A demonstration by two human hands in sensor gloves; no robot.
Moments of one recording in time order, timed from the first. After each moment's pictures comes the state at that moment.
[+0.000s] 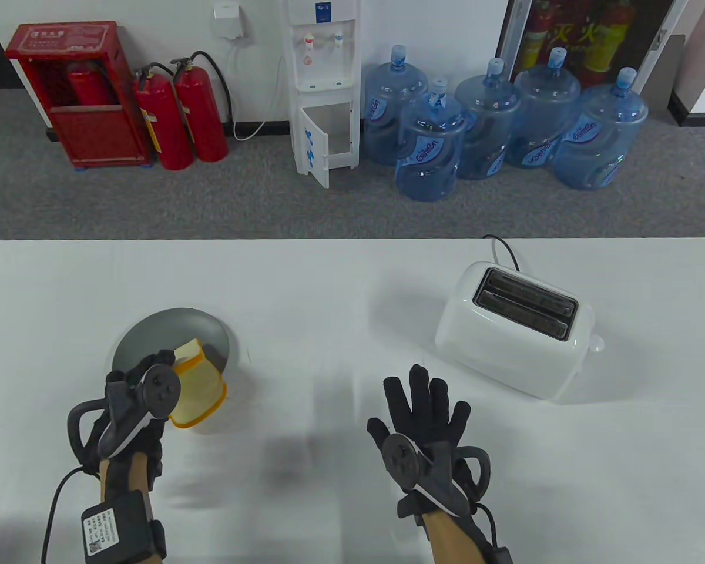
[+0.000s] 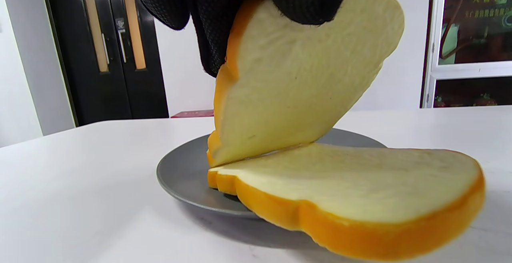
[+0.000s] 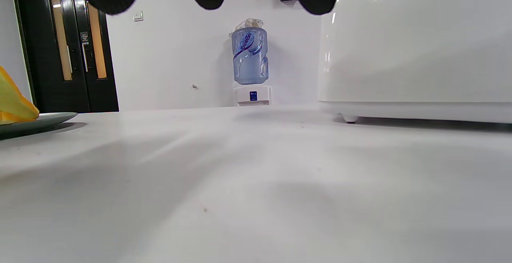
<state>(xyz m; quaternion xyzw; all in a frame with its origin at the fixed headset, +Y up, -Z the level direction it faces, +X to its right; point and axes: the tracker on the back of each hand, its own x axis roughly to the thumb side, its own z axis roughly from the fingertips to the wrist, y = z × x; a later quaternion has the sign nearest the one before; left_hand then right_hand) -0.321 -0.688 -0.308 0.03 0.10 -0.04 0.99 0.078 -0.728 -0.247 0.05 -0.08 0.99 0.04</state>
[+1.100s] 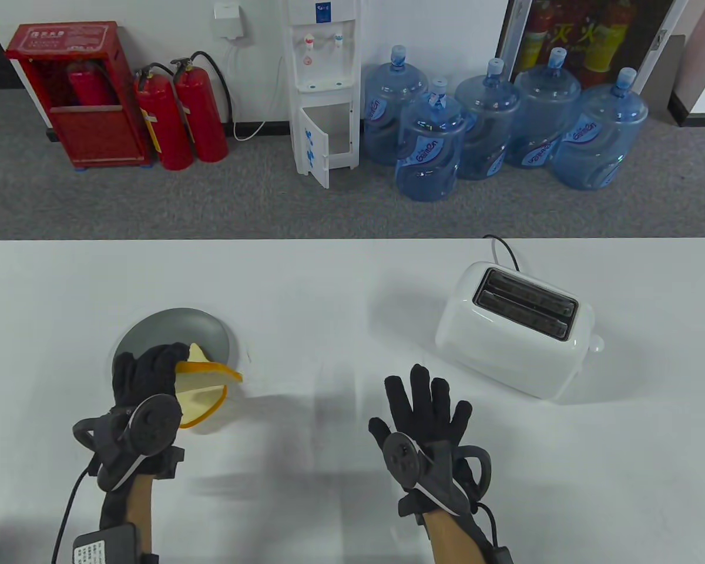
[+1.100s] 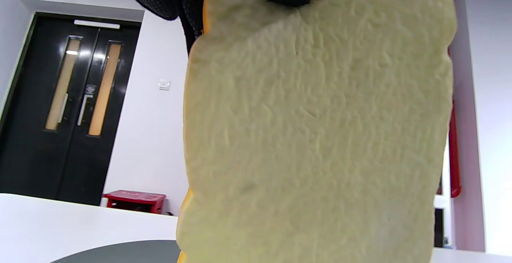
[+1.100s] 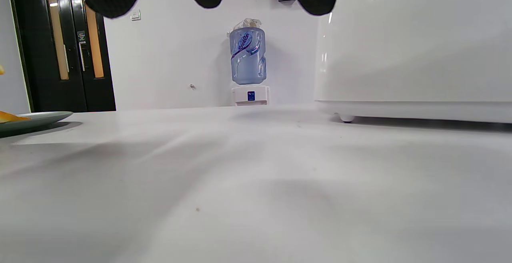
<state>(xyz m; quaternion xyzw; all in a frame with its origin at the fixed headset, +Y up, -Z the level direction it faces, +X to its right) -0.291 -0.653 -0.269 0.23 0.01 0.06 0.97 0.079 -0.729 -0.248 0.05 -0.08 0.99 0.04</state>
